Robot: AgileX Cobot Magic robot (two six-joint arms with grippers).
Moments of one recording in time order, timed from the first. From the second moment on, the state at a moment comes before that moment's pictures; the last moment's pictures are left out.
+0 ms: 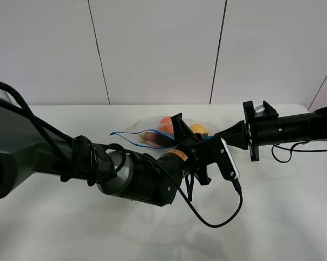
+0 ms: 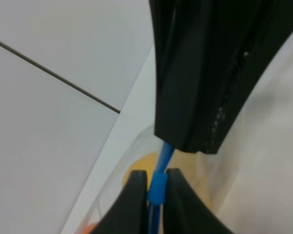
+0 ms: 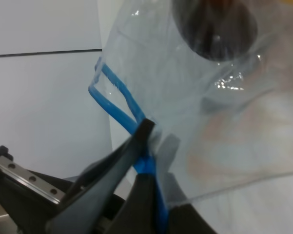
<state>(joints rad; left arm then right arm) -0.95 2.18 -1.14 -0.65 -0.80 1.31 -0.16 2.01 -1.01 1.40 1.21 -0.89</state>
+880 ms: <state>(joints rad) -0.91 2.18 -1.13 -0.68 -0.79 1.39 -0.17 2.01 -1.01 1.40 1.20 -0.89</state>
